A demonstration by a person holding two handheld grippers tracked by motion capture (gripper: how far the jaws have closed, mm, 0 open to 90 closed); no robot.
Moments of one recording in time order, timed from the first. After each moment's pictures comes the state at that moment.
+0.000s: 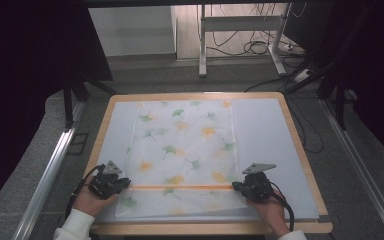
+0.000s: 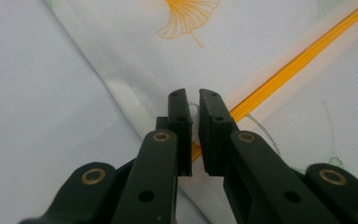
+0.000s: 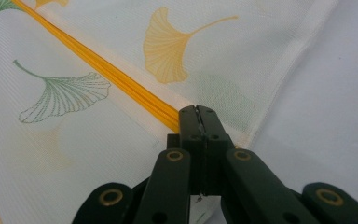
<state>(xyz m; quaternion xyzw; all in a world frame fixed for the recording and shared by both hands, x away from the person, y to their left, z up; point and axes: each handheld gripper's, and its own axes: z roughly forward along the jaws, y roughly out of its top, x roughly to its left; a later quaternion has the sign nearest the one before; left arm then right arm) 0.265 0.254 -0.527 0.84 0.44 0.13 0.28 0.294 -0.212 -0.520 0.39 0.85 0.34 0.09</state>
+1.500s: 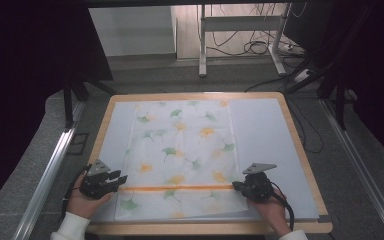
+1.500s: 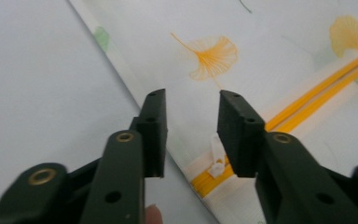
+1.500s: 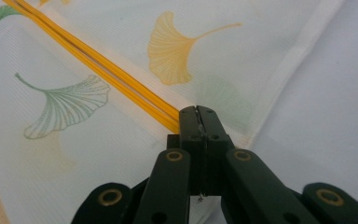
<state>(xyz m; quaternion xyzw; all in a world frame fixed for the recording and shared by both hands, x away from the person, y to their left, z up) 0.254 0.272 -0.517 0.78 0.48 0.17 0.36 0.294 -0.212 -0.518 0.38 0.85 0.34 0.09</state>
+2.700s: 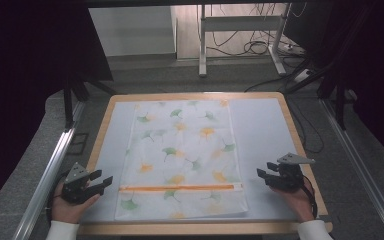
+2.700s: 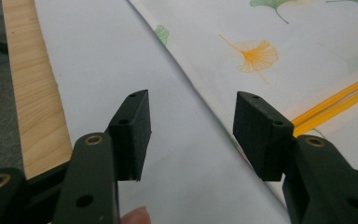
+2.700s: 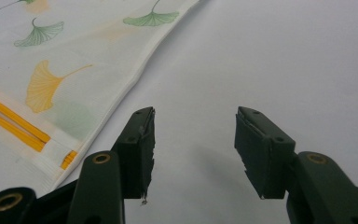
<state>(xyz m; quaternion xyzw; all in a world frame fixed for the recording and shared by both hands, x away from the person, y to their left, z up) 0.234 0.313 -0.522 0.75 0.50 0.21 0.38 0.318 -0.294 -0.506 0.43 0.79 0.39 0.18</state>
